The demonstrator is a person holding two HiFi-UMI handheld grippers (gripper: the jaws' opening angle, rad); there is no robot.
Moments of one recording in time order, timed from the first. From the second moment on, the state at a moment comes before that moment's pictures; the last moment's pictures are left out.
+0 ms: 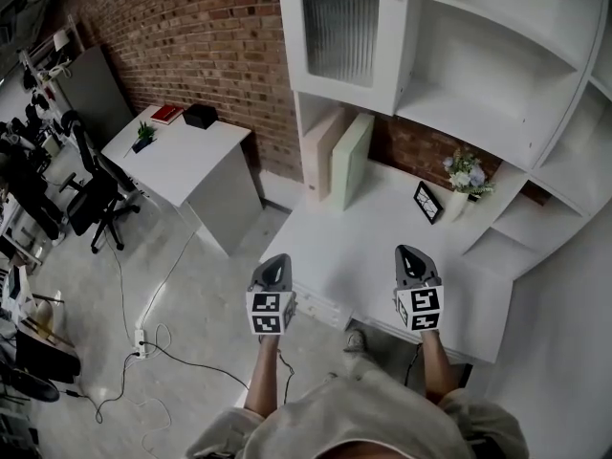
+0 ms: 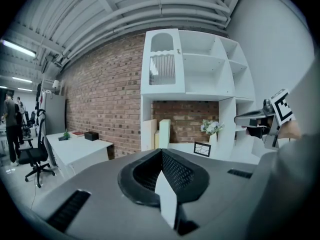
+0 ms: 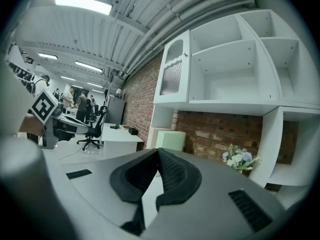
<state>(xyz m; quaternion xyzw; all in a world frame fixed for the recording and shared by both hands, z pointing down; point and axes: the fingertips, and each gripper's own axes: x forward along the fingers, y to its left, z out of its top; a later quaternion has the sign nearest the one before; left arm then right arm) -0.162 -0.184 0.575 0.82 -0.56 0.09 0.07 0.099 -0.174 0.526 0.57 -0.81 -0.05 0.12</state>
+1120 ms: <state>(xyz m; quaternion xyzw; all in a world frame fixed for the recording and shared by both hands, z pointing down) -0.127 -0.337 0.540 0.78 -0.61 0.10 0.06 0.129 -0.364 0.509 0.52 -0.85 -0.04 0.08</state>
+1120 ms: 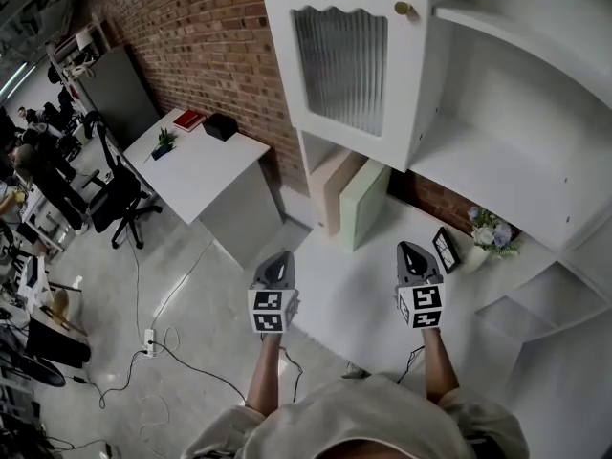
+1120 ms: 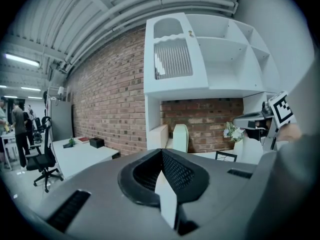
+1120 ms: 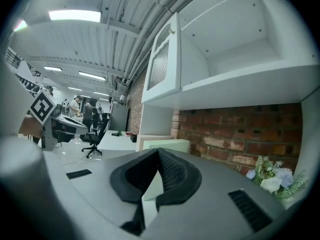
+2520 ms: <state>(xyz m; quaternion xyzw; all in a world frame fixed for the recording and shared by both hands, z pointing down) -0.099 -0.417 0.523 0.83 -0.54 0.08 0.03 0.155 -0.405 0.445 0.60 -0.79 -0.10 0.05</state>
